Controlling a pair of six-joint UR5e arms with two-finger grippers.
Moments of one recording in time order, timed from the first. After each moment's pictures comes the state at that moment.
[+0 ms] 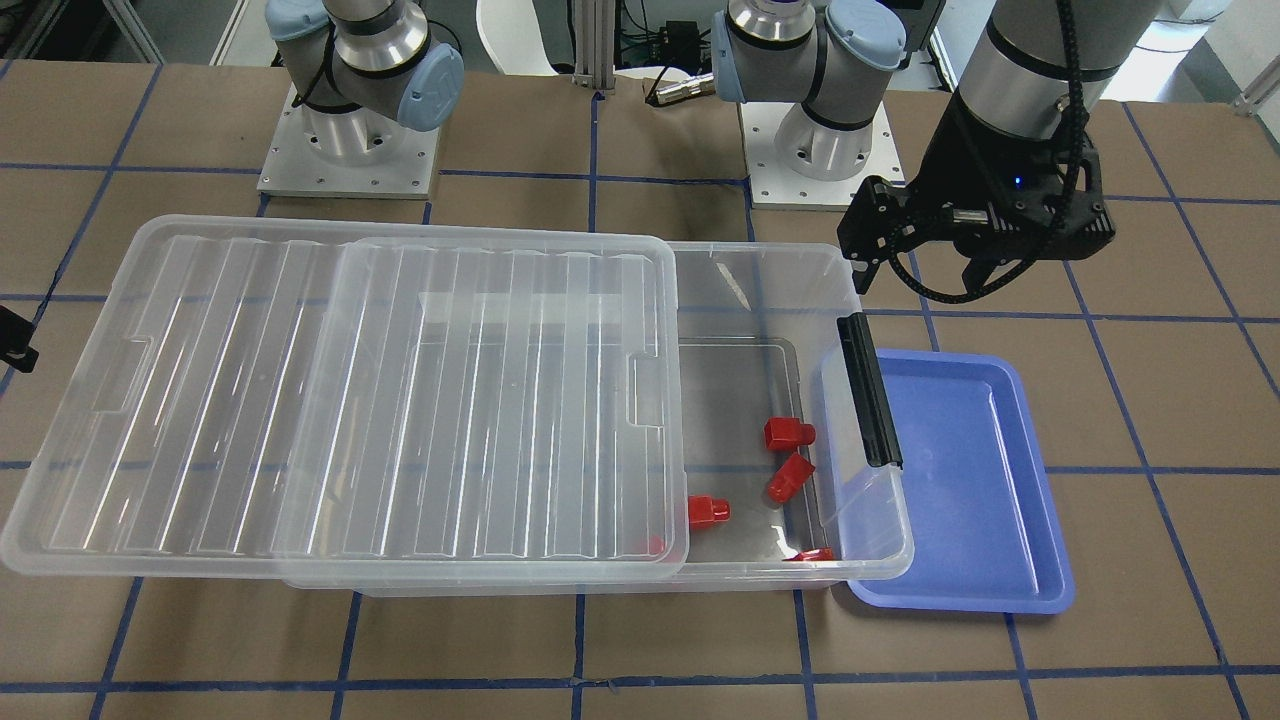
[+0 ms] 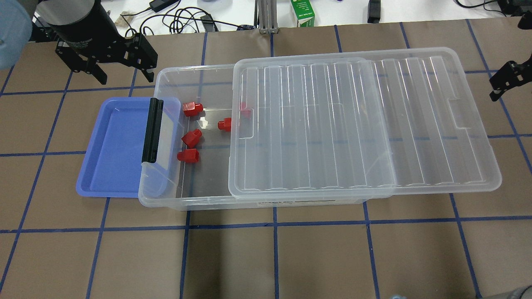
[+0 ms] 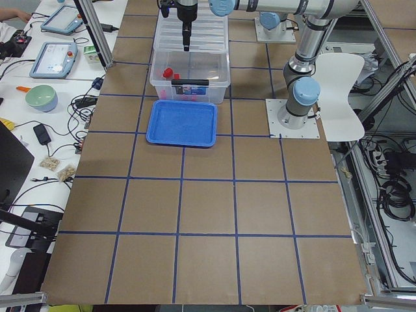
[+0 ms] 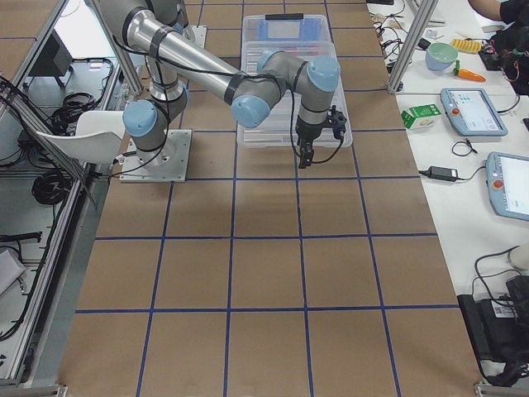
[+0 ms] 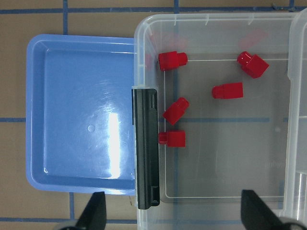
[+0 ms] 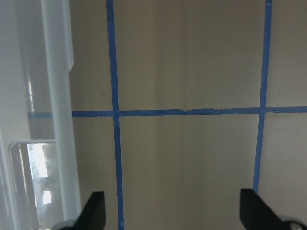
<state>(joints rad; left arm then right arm) -1.53 -1.62 -1.47 -1.56 1.59 0.03 1.05 -1.36 1.61 -1.79 -1.63 -0.51</state>
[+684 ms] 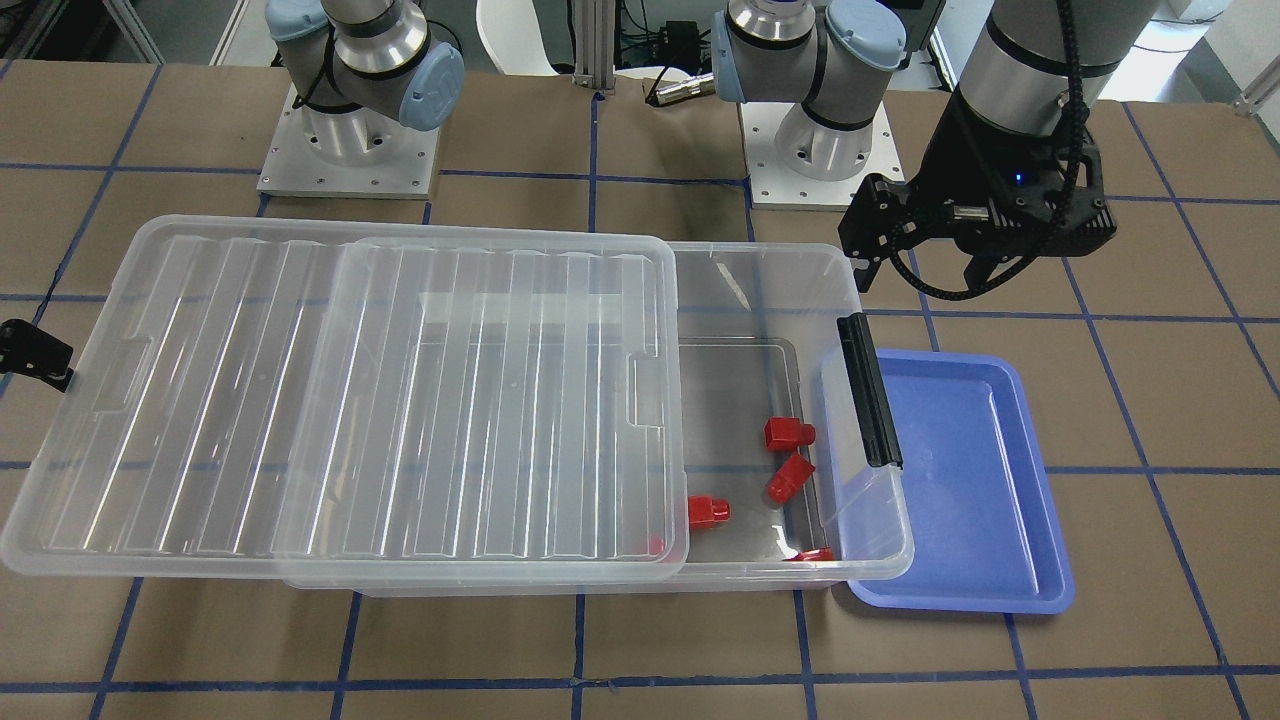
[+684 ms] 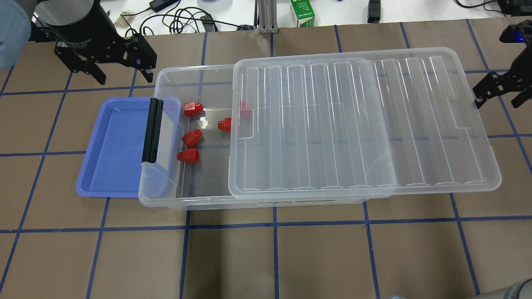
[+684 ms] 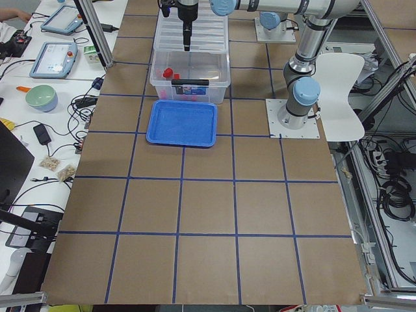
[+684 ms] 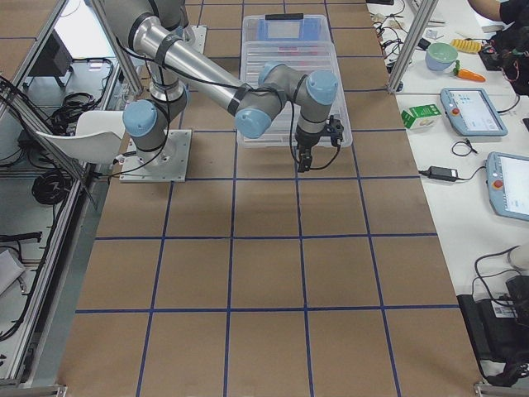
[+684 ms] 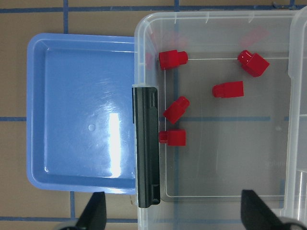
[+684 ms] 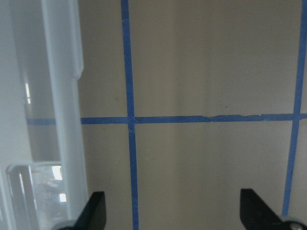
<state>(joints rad) -1.53 -1.62 -1.47 -1.56 1.59 0.03 1.06 -1.34 1.65 -1.83 -1.58 -0.49</state>
